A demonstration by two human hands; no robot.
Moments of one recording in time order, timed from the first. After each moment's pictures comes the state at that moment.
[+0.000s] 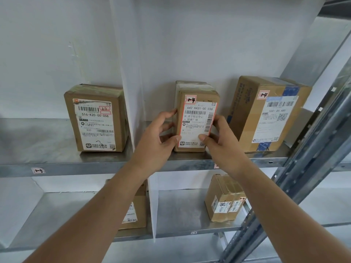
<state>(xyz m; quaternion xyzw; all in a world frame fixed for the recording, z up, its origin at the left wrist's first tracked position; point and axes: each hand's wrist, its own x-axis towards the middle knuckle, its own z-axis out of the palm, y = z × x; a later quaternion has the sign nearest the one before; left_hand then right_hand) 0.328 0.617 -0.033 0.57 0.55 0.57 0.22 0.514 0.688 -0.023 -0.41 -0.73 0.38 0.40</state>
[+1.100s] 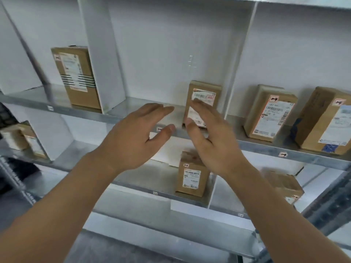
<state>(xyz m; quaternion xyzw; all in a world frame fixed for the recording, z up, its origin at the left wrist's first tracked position) 0.212 0.306 0.027 0.61 0.71 0.34 -0.09 0.379 0.438 0.022 -0.19 -0.89 0.20 0.37</state>
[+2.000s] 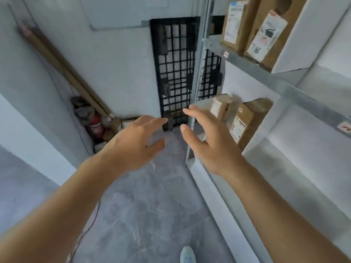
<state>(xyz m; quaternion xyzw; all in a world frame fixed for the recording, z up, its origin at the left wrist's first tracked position) -0.231 -0.138 -0.106 0.15 0.96 0.23 -0.02 -0.236 0.088 -0.109 0.19 -0.88 0.42 0.10</state>
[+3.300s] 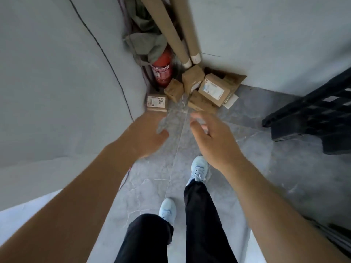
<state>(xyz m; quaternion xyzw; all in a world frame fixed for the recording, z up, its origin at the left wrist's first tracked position) -0.846 -0.609 -0.527 -0.30 0.87 0.30 0.23 -0.956 -0.438 -0.529 0.23 -0.83 0.35 -0.37</state>
